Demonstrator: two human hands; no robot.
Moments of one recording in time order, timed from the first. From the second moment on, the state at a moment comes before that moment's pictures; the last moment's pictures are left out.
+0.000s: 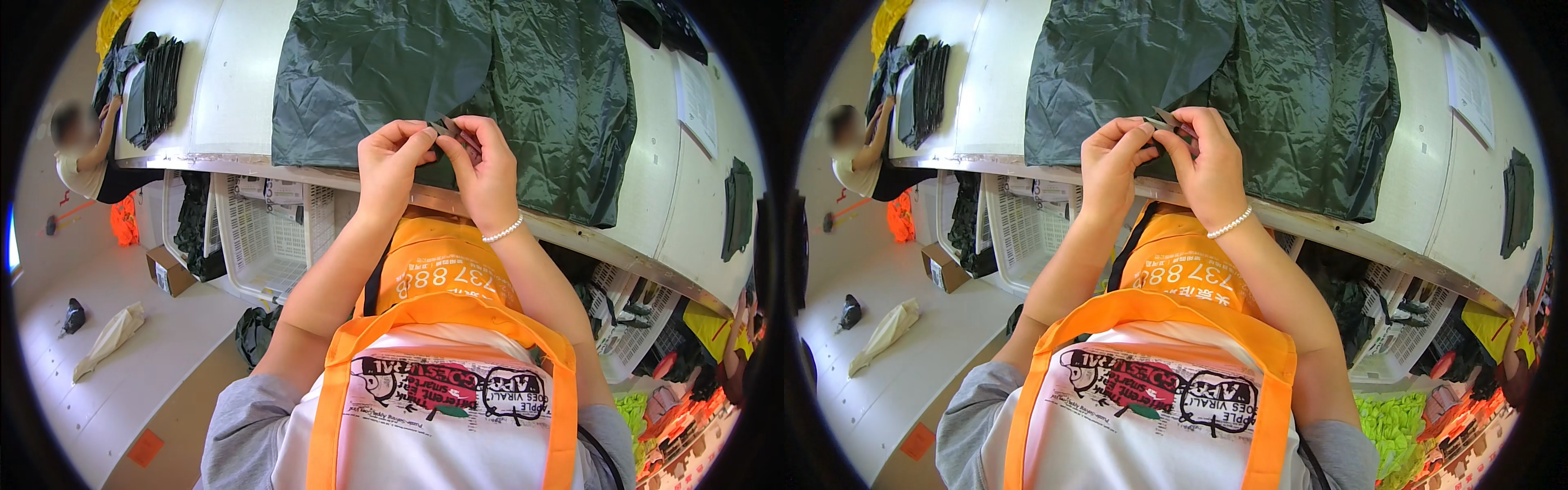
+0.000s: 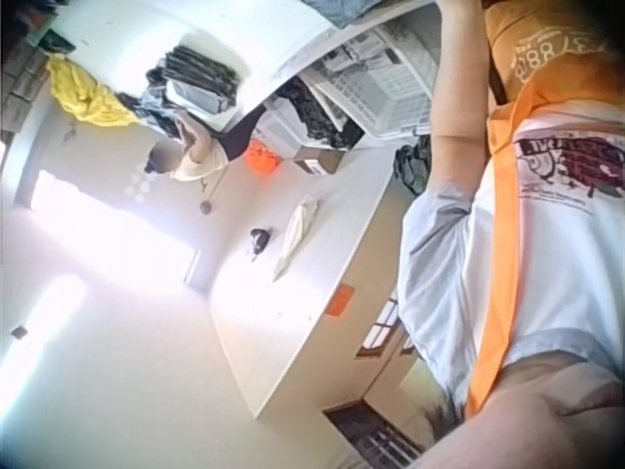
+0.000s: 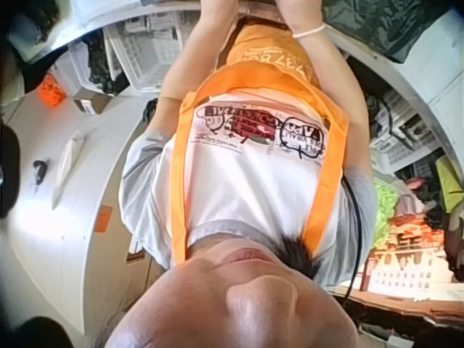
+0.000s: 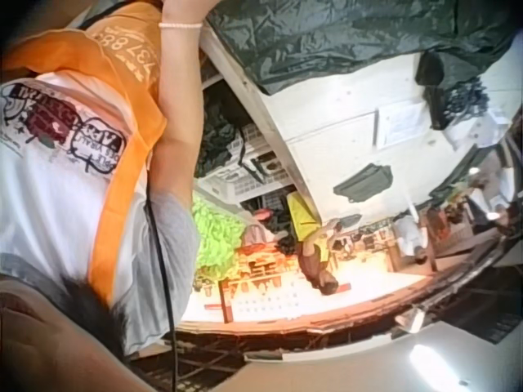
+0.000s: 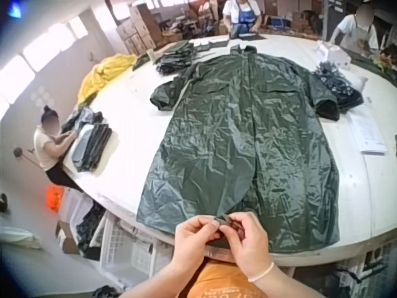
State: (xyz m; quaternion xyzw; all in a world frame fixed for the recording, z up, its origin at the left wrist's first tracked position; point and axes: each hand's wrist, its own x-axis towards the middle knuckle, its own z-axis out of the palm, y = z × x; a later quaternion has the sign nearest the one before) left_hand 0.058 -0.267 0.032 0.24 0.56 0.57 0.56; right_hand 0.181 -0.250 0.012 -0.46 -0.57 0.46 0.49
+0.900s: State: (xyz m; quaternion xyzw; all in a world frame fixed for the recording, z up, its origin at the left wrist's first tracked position) left_hand 0.057 -0.263 0.034 0.21 0.57 0.54 0.59; right_hand 0.188 -0.246 0.002 -0.47 -0.66 0.33 0.49
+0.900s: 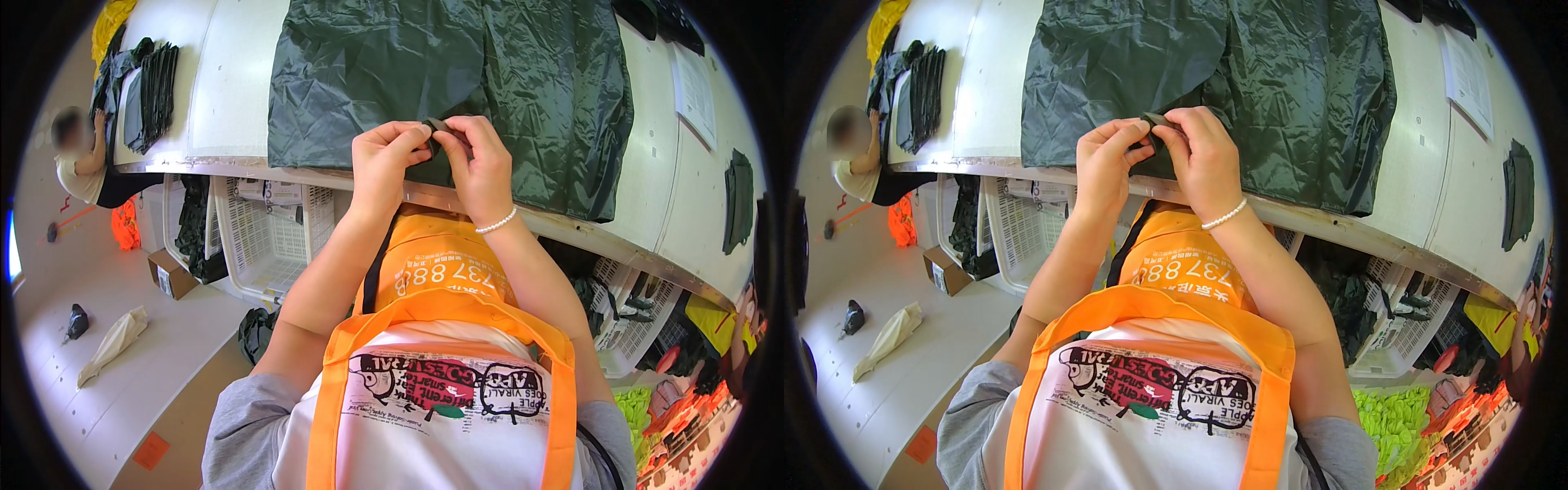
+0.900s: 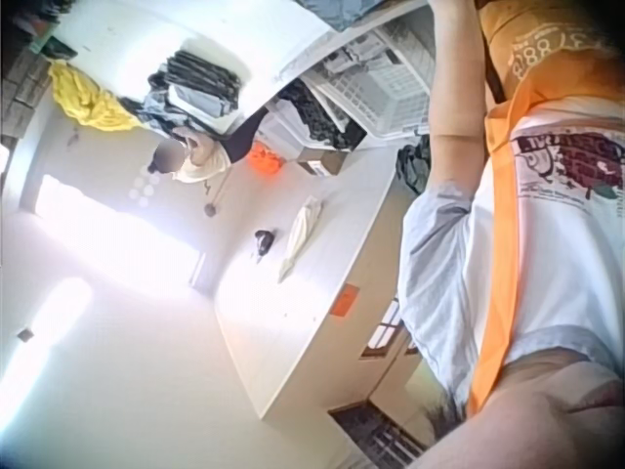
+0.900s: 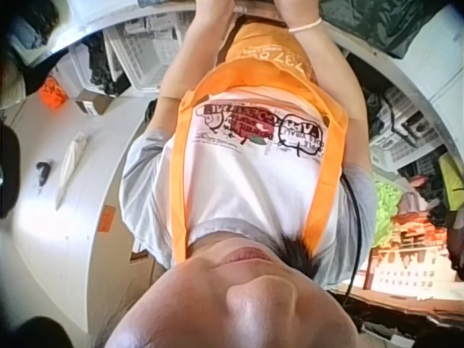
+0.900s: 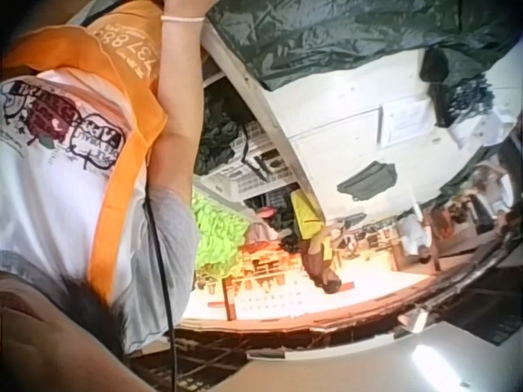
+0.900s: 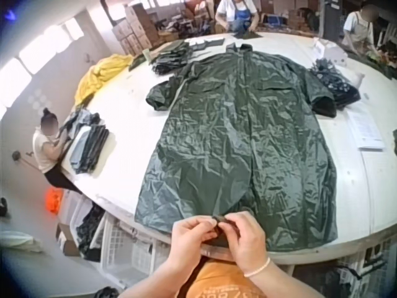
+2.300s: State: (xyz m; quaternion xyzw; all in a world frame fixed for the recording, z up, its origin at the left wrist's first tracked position) left_hand 0.006 -0.181 0.022 0.42 0.56 0.50 0.51; right_hand 0.534 -0.048 0.104 -0.39 -0.55 0.71 0.22
